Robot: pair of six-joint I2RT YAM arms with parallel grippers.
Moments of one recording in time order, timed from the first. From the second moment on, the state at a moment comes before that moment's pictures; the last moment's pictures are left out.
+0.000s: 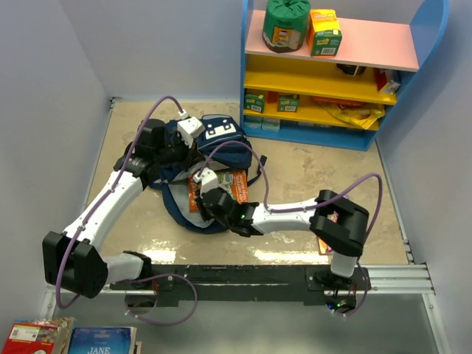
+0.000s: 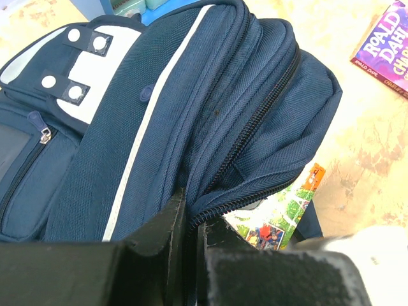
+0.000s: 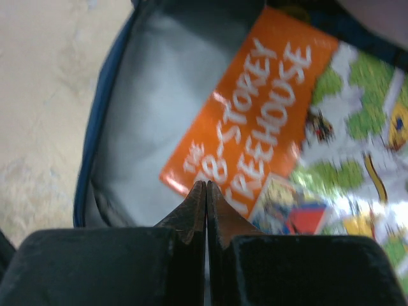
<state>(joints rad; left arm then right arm) -0.30 1.25 1.04 -0.32 0.53 0.22 1.19 1.78 1.01 0.27 0.38 0.41</state>
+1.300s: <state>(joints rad) -0.30 1.25 1.04 -0.33 0.54 0.22 1.00 1.62 0.84 -0.15 0.58 0.82</state>
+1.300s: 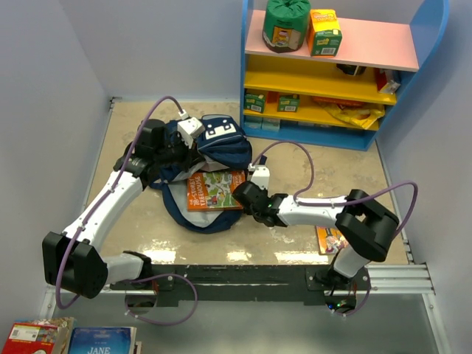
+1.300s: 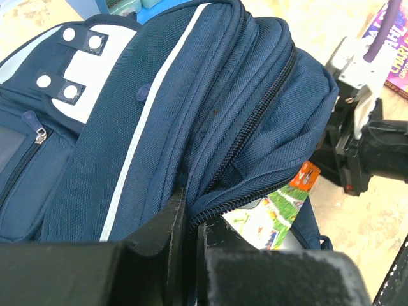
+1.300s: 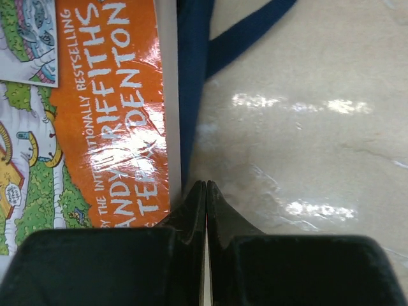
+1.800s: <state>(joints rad) -0.29 1.24 1.04 -0.33 0.53 0.22 0.99 1.81 1.11 -0.09 0.54 0.81</state>
